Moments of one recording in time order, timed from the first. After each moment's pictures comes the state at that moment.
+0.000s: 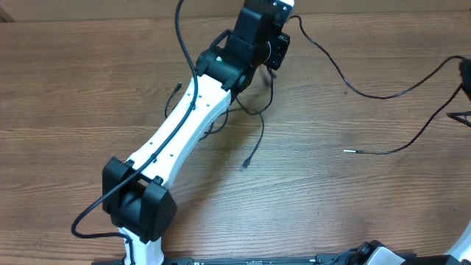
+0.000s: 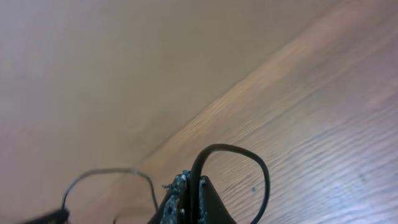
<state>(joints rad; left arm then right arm) -0.57 1.95 1.89 -0.48 0.00 -0.03 -0.69 1.34 1.33 -0.54 -0.77 0.37</state>
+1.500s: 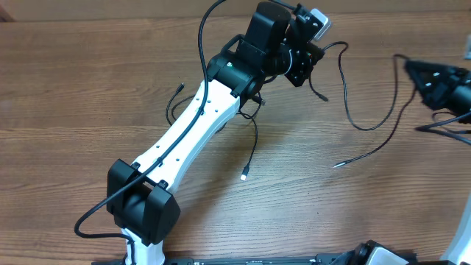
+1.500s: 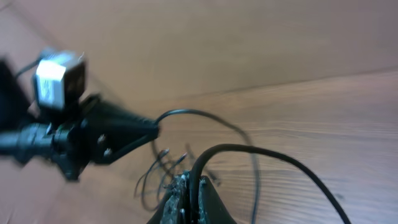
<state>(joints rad) -0.61 1.96 1.89 -0.42 0.47 0.00 -0.51 1.34 1.33 -0.67 -1.13 -0.07</state>
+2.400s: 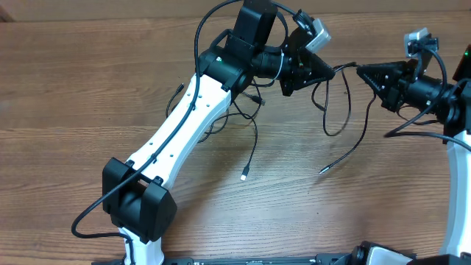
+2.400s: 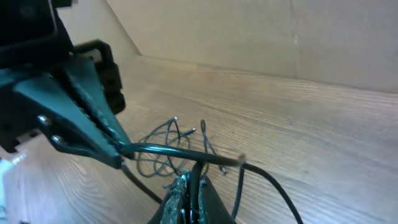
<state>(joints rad) -0.57 1.96 1.89 -0.46 0.97 0.09 -0.31 1.39 1.33 -0.70 -1.07 -0.29</state>
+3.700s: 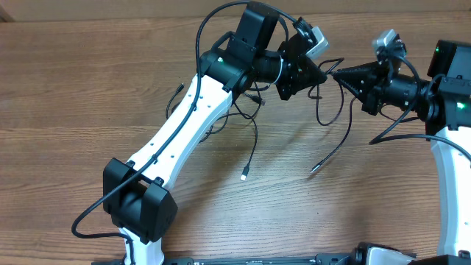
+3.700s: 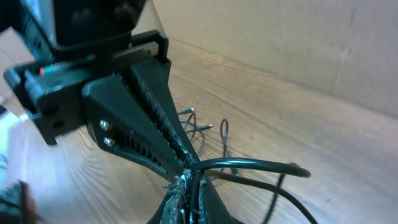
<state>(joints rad) -0.58 1.96 1.89 -0.58 0.83 0.18 -0.19 1.40 1.33 -0.70 -1.06 -0.43</state>
